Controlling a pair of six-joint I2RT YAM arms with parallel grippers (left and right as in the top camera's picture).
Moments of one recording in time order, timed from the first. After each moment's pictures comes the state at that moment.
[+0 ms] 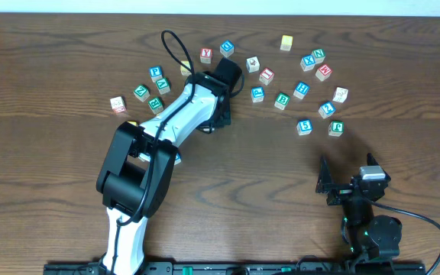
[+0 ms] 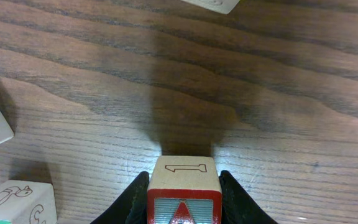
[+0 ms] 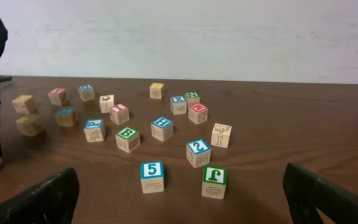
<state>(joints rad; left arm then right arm) -0.50 2.12 1.57 -0.86 -0.14 -0.56 0.07 0.01 0.01 -0.07 -0.01 0.01</state>
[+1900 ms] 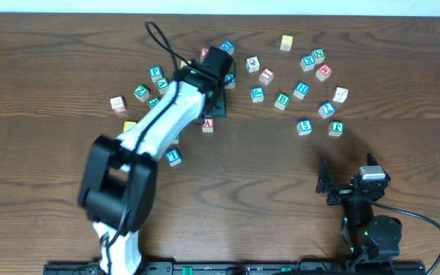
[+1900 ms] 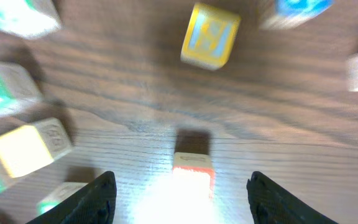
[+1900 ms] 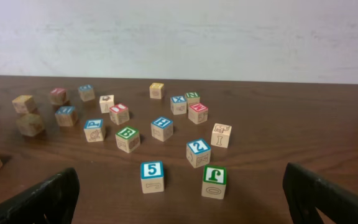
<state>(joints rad) -0.46 1.96 1.56 -0.84 -0.14 -0.50 0.07 0.01 0.01 -0.07 -0.01 0.01</state>
